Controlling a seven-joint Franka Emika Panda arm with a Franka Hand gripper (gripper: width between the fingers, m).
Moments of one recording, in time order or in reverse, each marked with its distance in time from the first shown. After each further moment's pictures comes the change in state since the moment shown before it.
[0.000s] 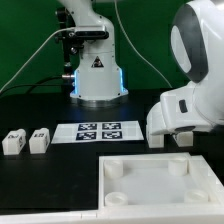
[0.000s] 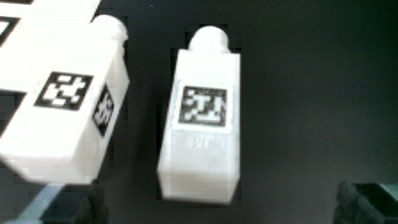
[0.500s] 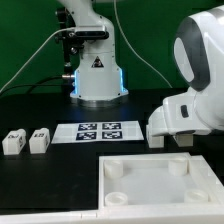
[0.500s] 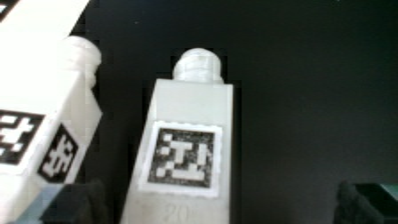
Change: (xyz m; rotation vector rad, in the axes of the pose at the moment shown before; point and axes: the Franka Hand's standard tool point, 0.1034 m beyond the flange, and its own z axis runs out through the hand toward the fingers) arm -0.003 -0.004 0.033 -0.018 -0.018 -0.001
